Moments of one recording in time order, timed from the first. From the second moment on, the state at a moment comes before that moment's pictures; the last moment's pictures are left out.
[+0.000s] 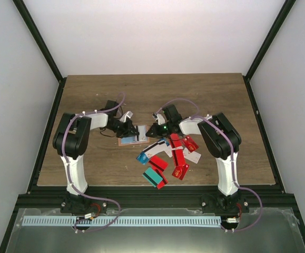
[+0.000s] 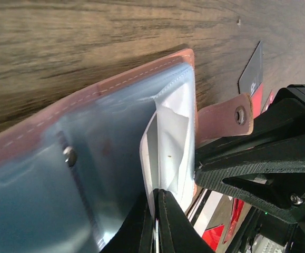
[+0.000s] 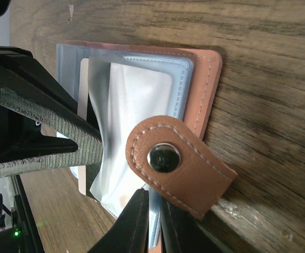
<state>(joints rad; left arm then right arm) -0.26 2.00 1.13 -0.39 0.81 -0.38 0.55 2.06 1.15 0.02 -0.68 0.53</state>
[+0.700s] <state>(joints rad) -0.29 1.97 1.14 -0.40 0.75 -0.41 0.55 2.07 1.15 0.02 -0.69 0.53</state>
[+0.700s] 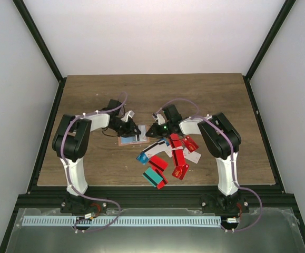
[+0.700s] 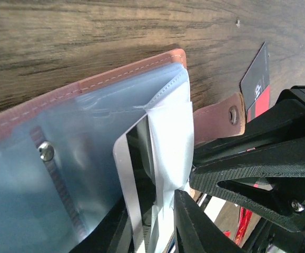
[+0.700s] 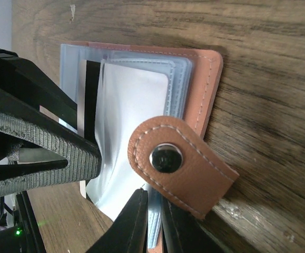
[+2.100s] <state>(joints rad) -0.40 1.89 1.19 -0.59 0.50 -0.42 0.55 2.06 1.15 0.04 -0.67 0.53</state>
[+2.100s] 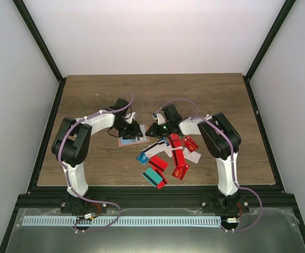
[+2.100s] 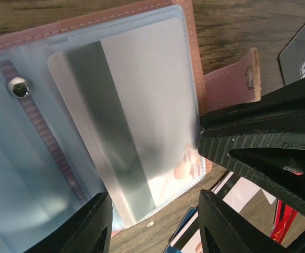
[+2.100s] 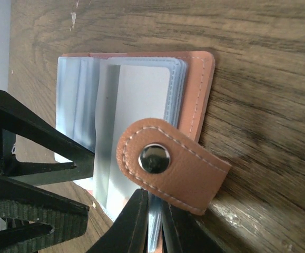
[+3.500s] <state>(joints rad) -0.81 1.47 0.77 -0.31 0.46 -0.49 1.11 0.93 0.27 -0.07 -0.22 1.37</state>
